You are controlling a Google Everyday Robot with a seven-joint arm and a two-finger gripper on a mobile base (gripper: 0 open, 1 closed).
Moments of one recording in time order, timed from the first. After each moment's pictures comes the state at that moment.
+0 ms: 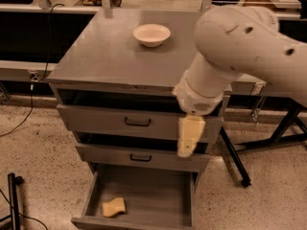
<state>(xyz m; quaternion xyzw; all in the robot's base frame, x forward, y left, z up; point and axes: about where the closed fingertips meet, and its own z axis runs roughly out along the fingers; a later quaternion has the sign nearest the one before) 0.481 -0.078 0.829 -0.70 0.70 0.02 0.14</state>
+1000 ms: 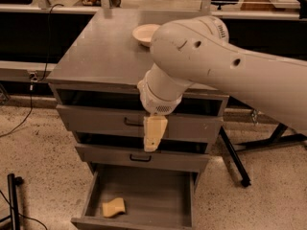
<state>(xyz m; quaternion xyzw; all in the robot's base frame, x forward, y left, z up) 0.505 0.018 0.826 -0.74 0.63 0.00 0.22</state>
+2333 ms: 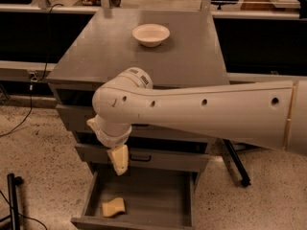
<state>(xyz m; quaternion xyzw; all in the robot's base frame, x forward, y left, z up) 0.491 0.142 0.712 -0.88 0.43 0.00 0.20</state>
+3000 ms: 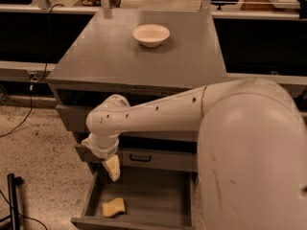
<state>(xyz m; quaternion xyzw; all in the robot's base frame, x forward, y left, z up) 0.528 0.195 0.571 -0.91 0.37 0.04 0.16</state>
